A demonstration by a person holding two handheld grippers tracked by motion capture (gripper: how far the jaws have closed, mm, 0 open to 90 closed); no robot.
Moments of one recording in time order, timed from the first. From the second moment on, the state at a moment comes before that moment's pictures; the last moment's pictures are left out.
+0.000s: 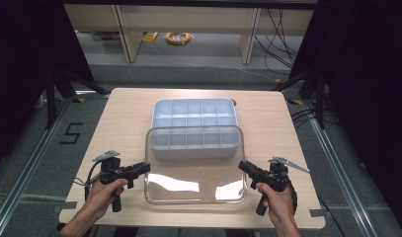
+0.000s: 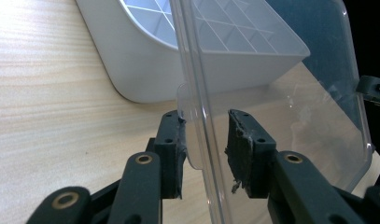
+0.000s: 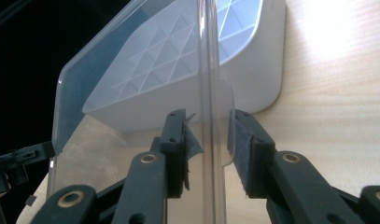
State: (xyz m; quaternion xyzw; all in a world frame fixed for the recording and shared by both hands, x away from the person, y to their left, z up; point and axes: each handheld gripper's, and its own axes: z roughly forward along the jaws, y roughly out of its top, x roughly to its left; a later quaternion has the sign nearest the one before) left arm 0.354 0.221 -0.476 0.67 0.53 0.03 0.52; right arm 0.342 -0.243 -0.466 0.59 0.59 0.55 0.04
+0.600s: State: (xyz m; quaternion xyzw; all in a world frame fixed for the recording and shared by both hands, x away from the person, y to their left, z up) left arm 0.332 0.224 -0.488 0.68 0.52 0.02 0.52; right arm 0.318 -0.243 -0.484 0.60 0.60 0.53 0.03
